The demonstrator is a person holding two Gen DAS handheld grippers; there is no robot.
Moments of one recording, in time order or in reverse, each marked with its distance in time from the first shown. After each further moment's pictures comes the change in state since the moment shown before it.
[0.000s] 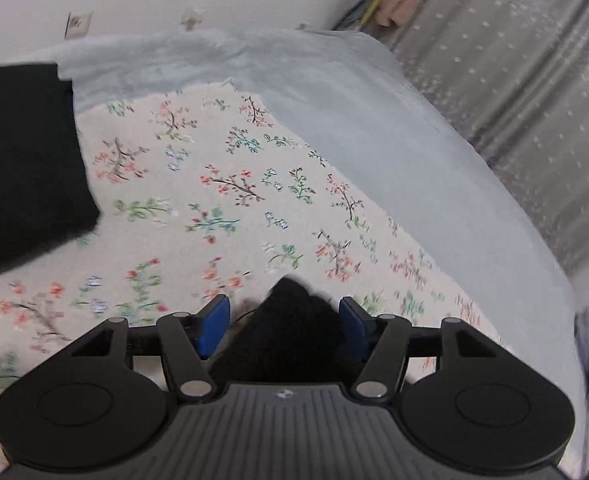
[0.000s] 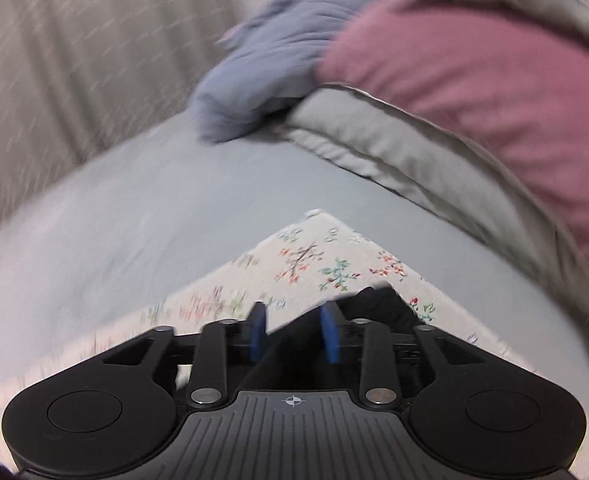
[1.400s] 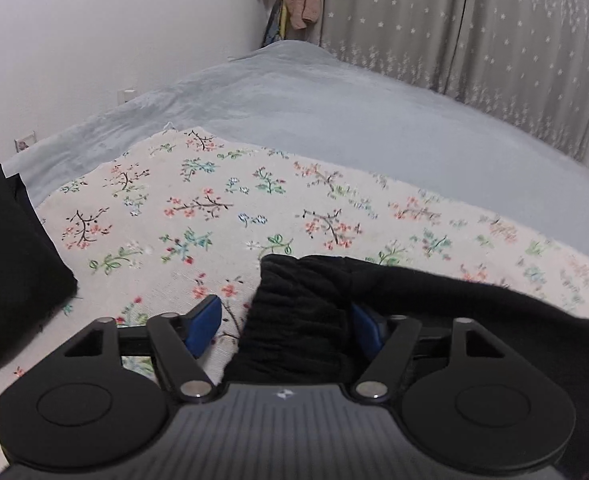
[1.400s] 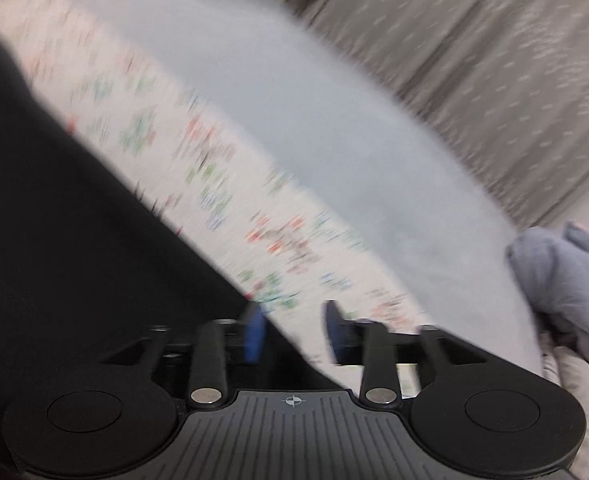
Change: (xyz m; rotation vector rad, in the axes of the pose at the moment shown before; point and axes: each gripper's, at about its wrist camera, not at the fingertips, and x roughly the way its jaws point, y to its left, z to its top) left arm 0.031 -0.022 -0.031 0.395 -0.119 0.043; right arm 0.002 0.224 -0.153 -1.179 -0.143 0.349
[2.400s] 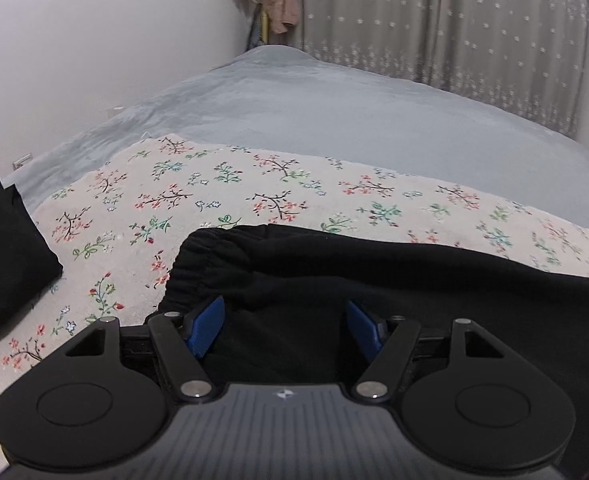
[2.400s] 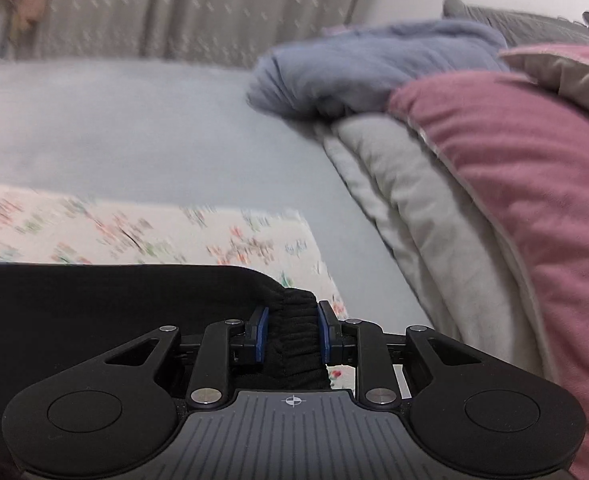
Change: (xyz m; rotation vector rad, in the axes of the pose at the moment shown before) left arm -0.012 -0.060 -0.032 0.093 -0.023 0.054; right arm -0.017 -0.221 -0.194 0.640 0.234 -0.372
